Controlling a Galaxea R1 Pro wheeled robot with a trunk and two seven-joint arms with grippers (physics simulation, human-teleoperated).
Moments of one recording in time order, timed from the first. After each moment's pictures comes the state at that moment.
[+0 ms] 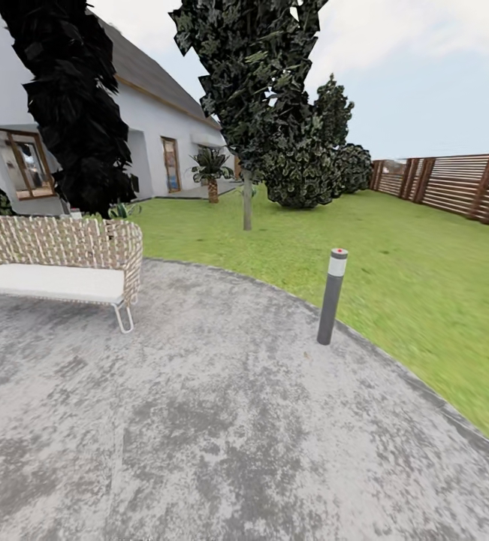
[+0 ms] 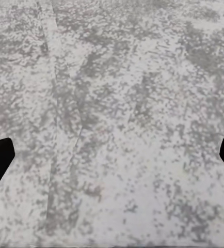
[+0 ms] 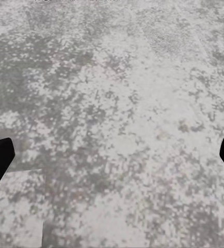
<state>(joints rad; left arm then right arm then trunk) -0.16 0.07 0.11 -0.25 0.00 -0.44 0.00 -0.07 -0.05 0.00 -0.47 0.00 -0.40 0.00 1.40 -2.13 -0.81</state>
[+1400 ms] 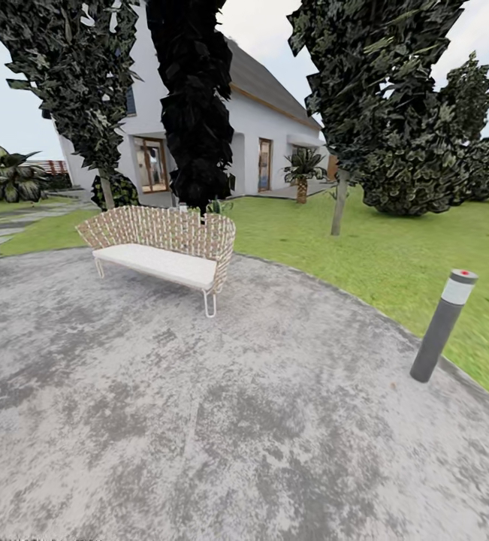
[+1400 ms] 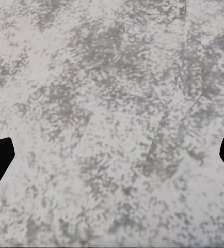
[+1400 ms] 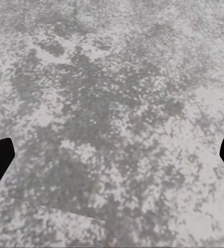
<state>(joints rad) -0.16 0.07 0.10 -0.24 0.00 -0.44 0.11 -0.07 -0.06 0.00 -0.48 0.00 -0.40 0.00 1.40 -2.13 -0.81</state>
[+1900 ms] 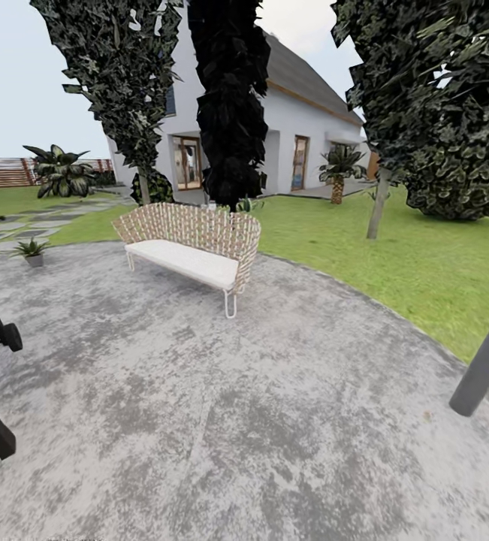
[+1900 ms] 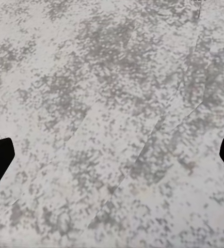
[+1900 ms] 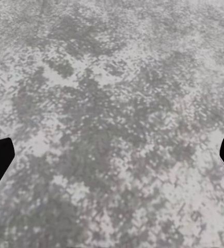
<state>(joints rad) -0.16 0.07 0.10 -0.24 0.00 -0.44 0.11 -0.07 -0.06 0.00 -0.48 0.00 -0.39 0.00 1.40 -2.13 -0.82</state>
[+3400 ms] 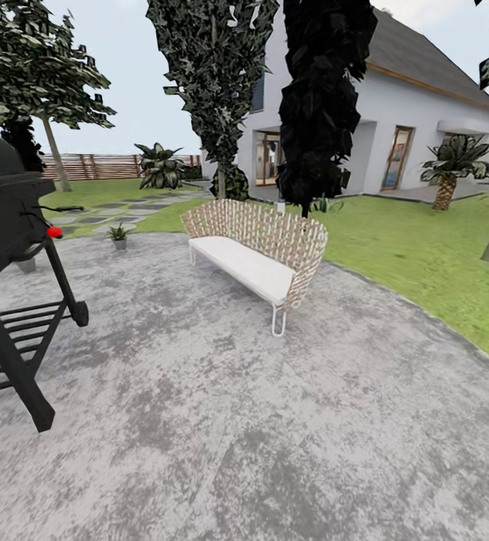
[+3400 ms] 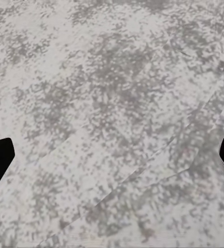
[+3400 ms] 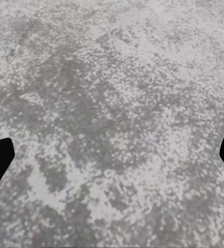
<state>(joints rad) -0.16 0.07 0.11 -0.24 0.01 -0.44 0.11 -0.07 -0.06 0.00 -0.48 0.00 -0.40 0.00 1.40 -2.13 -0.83</state>
